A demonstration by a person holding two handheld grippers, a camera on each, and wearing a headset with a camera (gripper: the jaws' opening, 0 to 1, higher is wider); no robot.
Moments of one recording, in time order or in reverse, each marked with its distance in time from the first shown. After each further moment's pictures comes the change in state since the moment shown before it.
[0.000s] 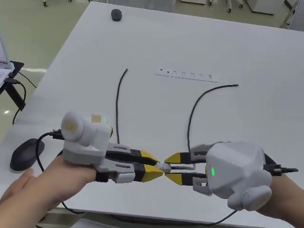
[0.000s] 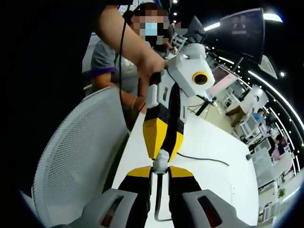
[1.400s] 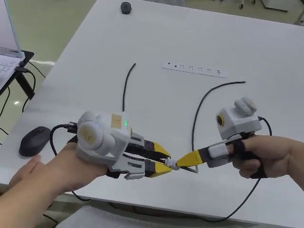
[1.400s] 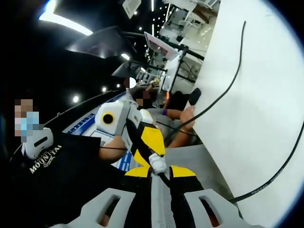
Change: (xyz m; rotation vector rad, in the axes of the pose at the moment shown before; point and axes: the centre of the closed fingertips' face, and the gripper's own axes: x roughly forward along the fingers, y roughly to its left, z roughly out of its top) left arm 0.011 -0.015 -0.002 0.388 0.110 0.033; right arm -0.016 0.012 0.003 1.454 -0.322 0.788
